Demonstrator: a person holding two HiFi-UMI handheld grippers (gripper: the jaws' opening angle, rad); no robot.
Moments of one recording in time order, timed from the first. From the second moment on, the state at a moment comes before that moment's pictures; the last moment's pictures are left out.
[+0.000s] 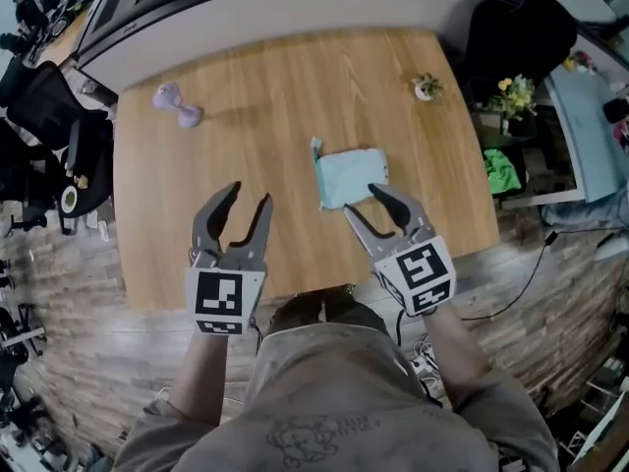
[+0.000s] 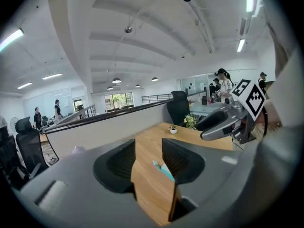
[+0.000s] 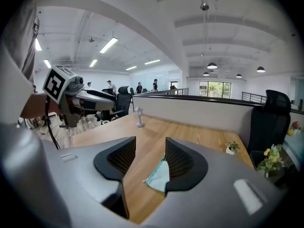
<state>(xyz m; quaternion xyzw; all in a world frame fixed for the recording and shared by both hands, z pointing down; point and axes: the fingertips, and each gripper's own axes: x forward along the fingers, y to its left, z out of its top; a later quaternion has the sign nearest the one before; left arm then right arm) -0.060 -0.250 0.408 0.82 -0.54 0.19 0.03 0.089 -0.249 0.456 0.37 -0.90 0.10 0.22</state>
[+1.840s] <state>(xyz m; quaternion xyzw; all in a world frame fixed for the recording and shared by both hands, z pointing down) -0.075 -0.230 0.607 0.80 -0.50 0.28 0.20 0.039 -0.270 0.672 0.31 -0.87 0.16 0.34</state>
